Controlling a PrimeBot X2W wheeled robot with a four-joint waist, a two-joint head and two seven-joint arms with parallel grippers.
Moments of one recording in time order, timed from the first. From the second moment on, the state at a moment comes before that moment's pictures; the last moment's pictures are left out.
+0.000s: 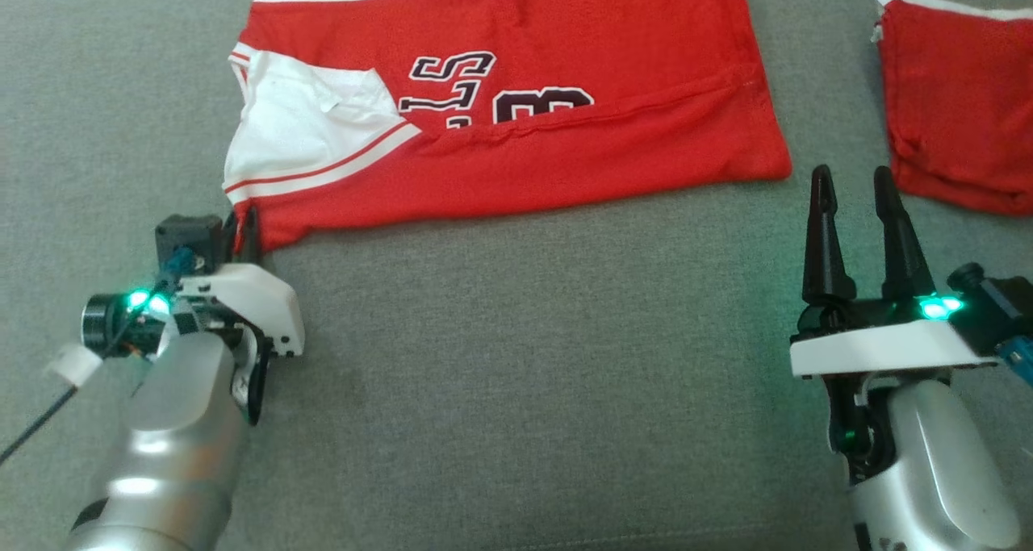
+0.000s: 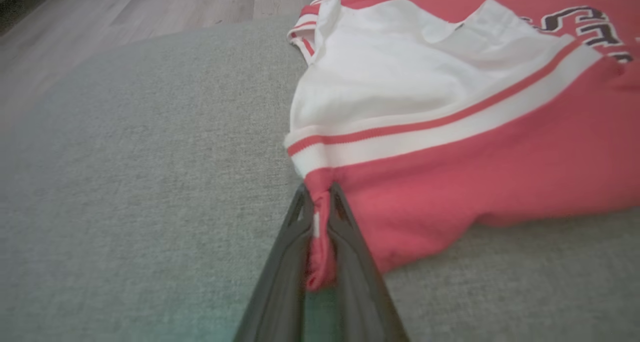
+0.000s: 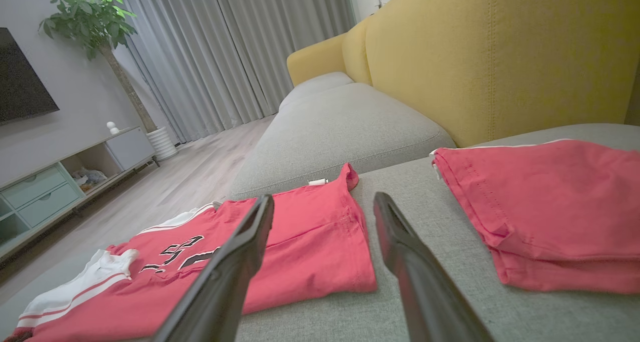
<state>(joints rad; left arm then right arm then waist) -0.69 0.18 -0.34 1.02 -0.34 0.06 -0.09 -0.22 -0.05 0.05 0.20 0.34 0.12 -0.26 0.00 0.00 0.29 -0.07</state>
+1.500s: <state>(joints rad) -0.61 0.17 -0.44 0.81 -0.28 0.06 -0.25 -0.64 -0.06 -0.22 0.96 -0.12 0.12 -0.03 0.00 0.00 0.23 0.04</state>
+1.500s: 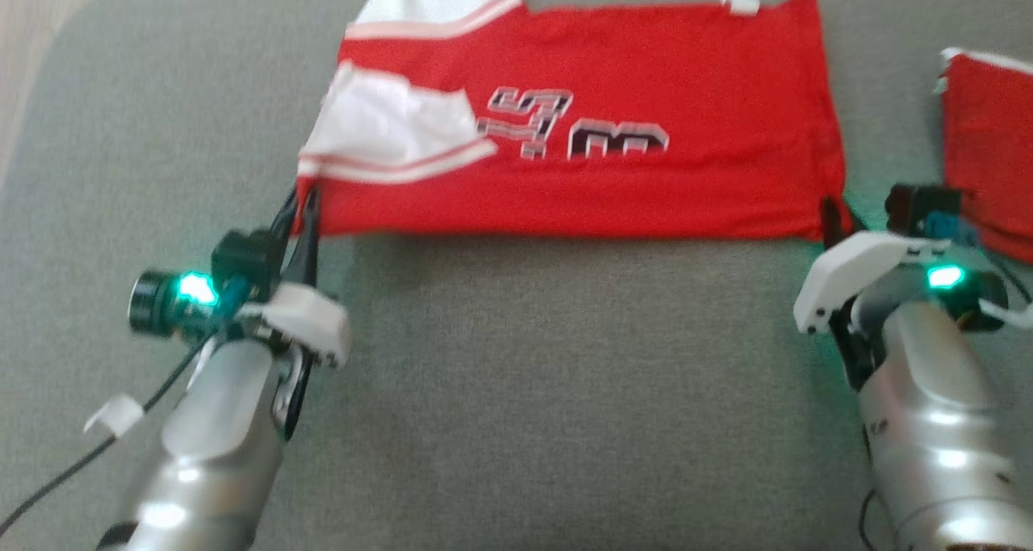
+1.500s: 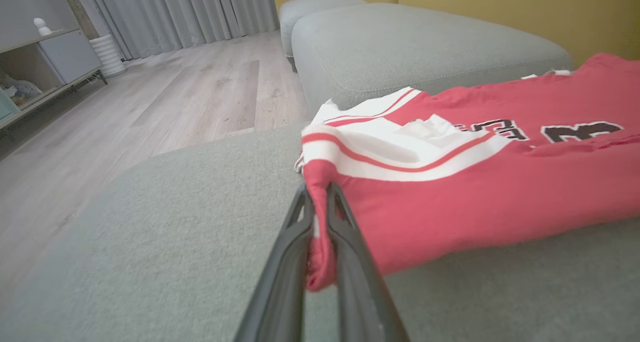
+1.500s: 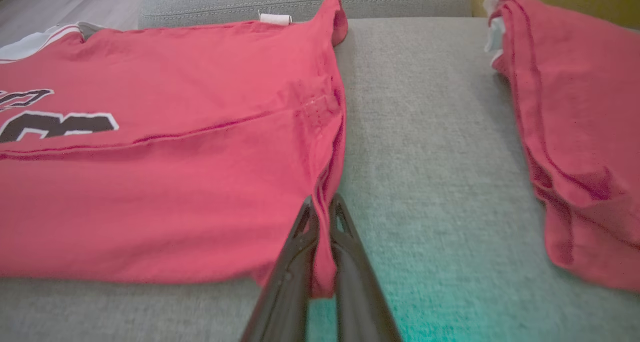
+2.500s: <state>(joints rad) -0.18 0.32 -0.53 0.54 -0.33 0.03 0.07 -0.07 -0.04 -0.14 0.37 0.12 0.12 0.41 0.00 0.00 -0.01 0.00</state>
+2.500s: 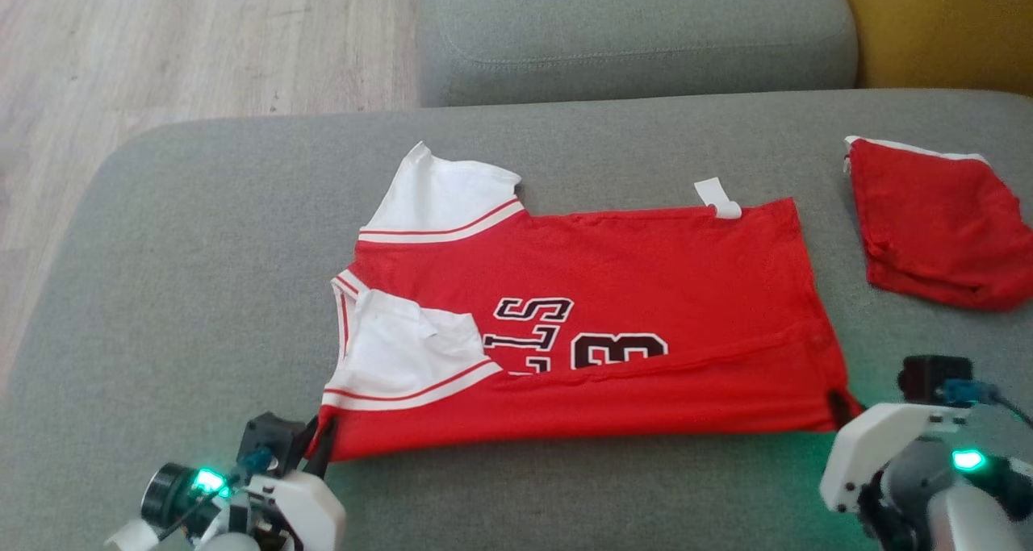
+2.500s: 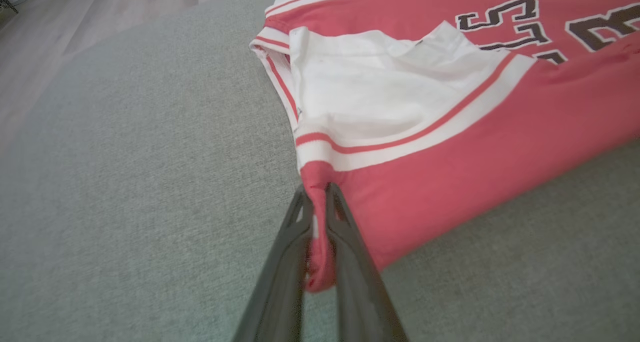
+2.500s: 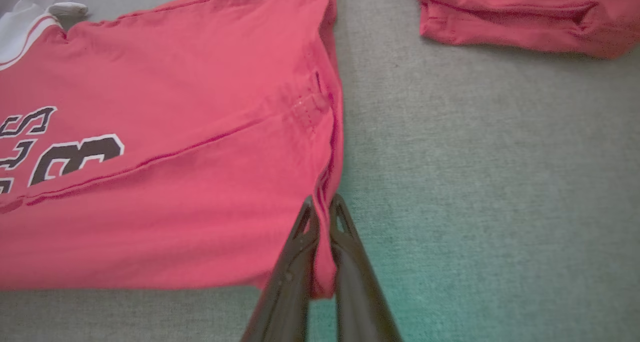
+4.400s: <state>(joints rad) -1.03 0.53 -0.66 0.84 -0.55 -0.13 0.24 -0.28 -0.04 0.15 0.23 0.36 0.12 -0.25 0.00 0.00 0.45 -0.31</state>
